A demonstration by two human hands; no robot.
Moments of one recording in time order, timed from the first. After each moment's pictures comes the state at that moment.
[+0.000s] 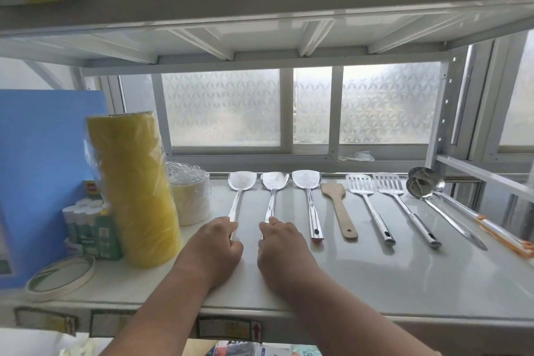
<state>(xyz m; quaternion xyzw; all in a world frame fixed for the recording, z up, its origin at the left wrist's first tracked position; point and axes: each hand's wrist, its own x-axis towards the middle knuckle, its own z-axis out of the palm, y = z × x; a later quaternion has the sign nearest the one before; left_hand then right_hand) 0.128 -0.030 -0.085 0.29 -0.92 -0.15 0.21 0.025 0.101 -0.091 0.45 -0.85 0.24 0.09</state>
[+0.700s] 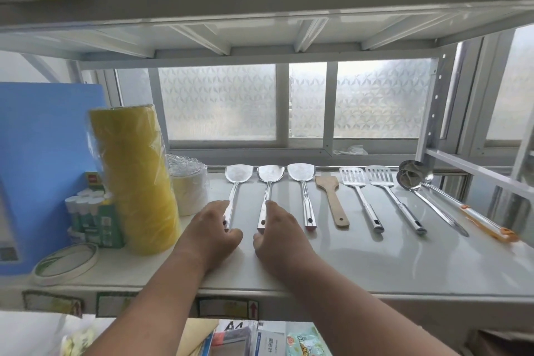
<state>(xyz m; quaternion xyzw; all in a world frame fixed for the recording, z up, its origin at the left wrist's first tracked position) 0.140 -0.017 -0.072 0.29 -0.90 -0.21 0.26 0.033 0.115 -0.084 0.41 -0.83 0.38 0.04</state>
